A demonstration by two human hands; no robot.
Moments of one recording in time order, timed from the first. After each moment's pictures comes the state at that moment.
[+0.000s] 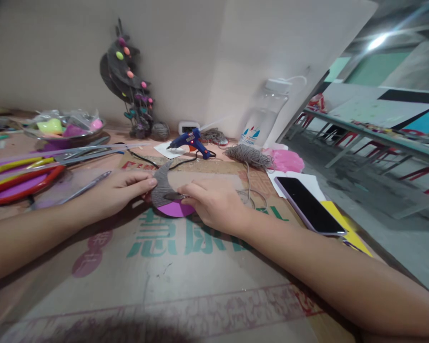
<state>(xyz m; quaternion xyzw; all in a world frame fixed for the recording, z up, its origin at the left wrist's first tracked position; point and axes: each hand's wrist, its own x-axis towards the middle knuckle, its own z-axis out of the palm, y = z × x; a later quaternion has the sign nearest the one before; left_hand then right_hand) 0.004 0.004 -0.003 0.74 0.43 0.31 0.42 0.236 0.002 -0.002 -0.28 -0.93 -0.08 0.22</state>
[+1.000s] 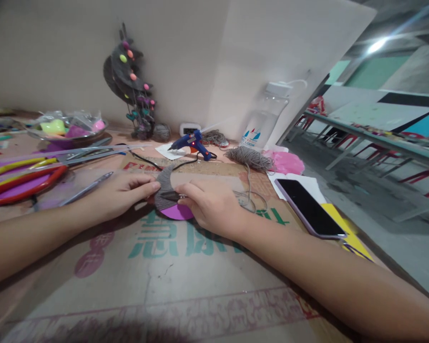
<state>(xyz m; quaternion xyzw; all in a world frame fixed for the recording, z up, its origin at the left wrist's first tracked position) 0.006 0.001 0.001 0.78 0.43 0.29 0.36 0.226 -0.003 0.002 -0.30 -0.92 -0.11 0.23</state>
